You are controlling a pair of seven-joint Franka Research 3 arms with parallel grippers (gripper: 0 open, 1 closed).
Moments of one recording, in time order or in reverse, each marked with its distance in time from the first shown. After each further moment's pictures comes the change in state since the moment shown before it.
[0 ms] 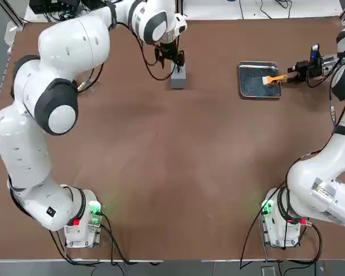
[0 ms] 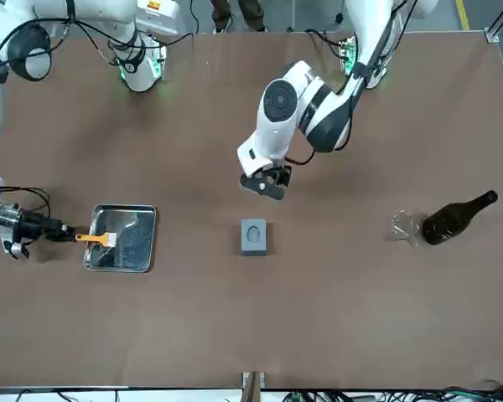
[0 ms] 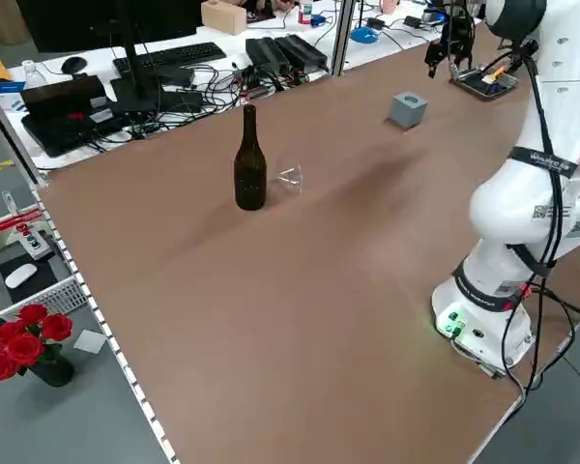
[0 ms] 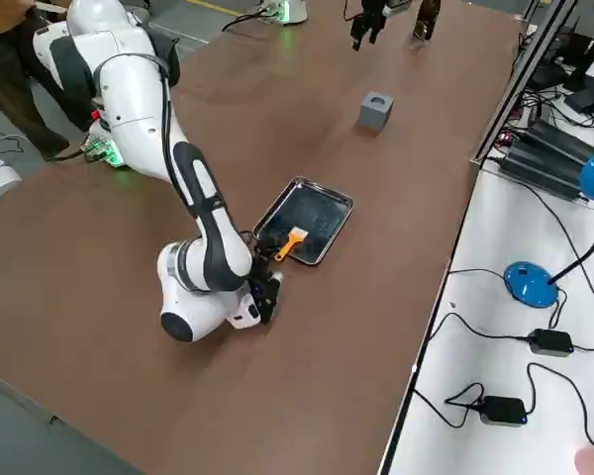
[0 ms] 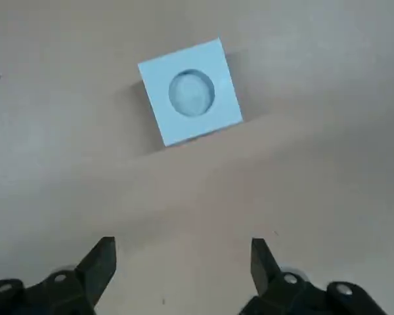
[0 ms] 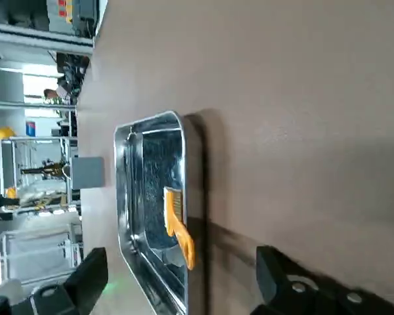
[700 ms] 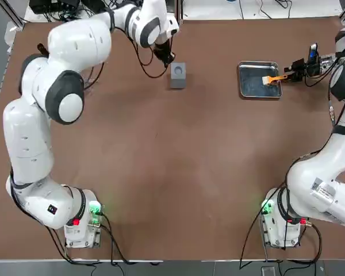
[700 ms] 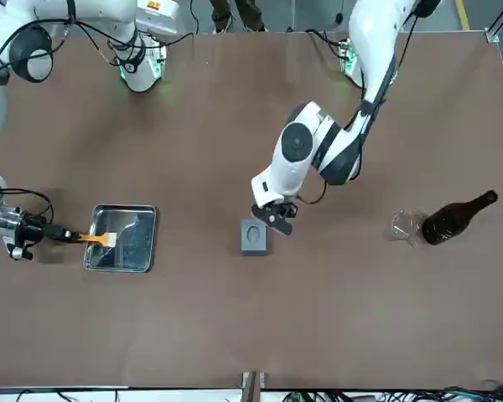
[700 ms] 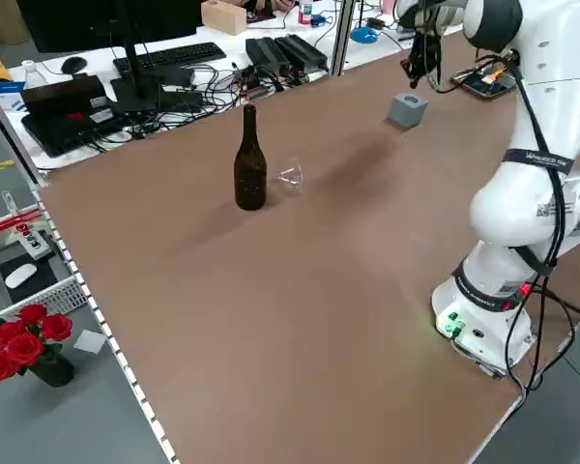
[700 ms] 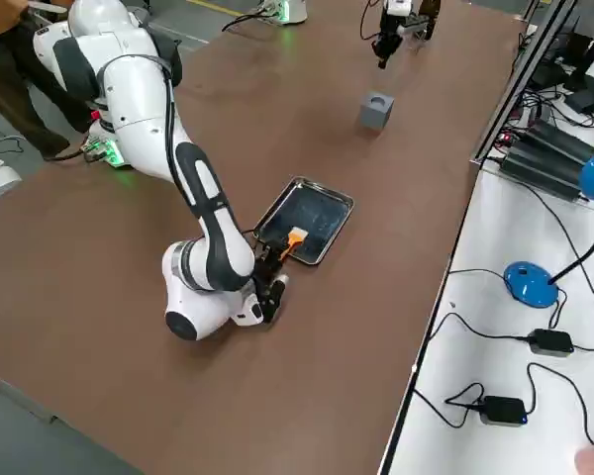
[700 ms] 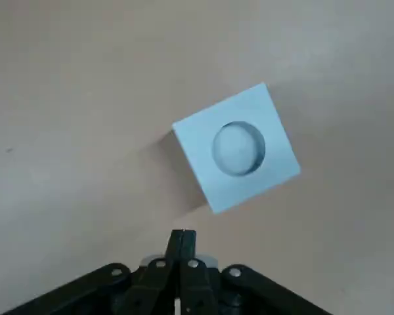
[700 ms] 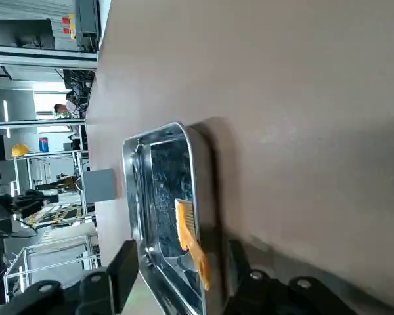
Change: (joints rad) left arm 0.069 0.124 0.012 0.010 0.026 0.180 0.200; right arm 0.010 0.009 0.000 0.001 0.030 -0.006 0.043
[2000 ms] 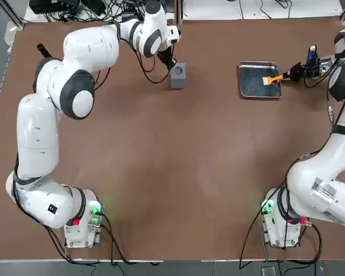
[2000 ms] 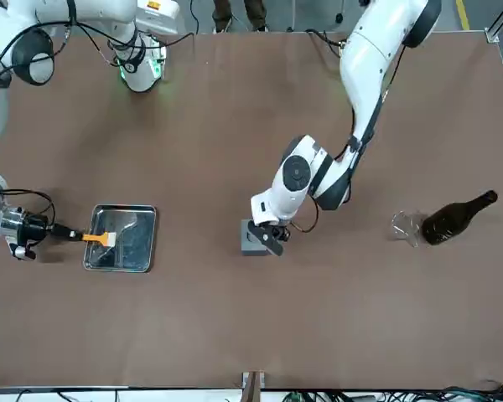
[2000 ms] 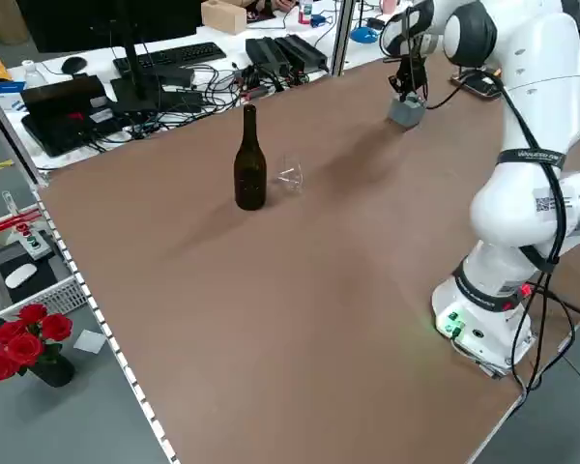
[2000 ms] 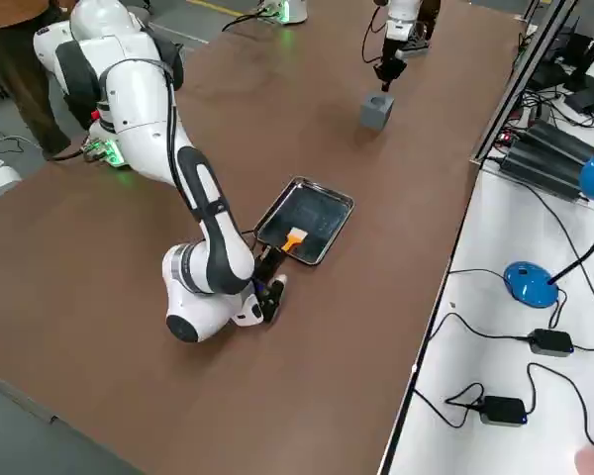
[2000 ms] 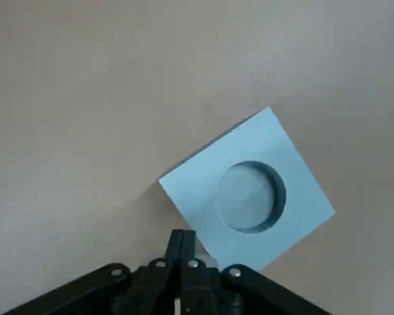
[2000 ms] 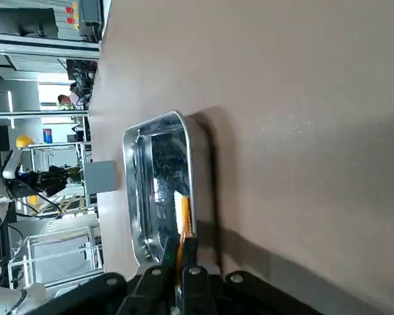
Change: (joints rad) left arm 0.016 0.130 -0.002 0.059 0.001 0.120 0.176; right arm 0.007 0.016 -0.016 0.019 0.000 -0.038 -0.020
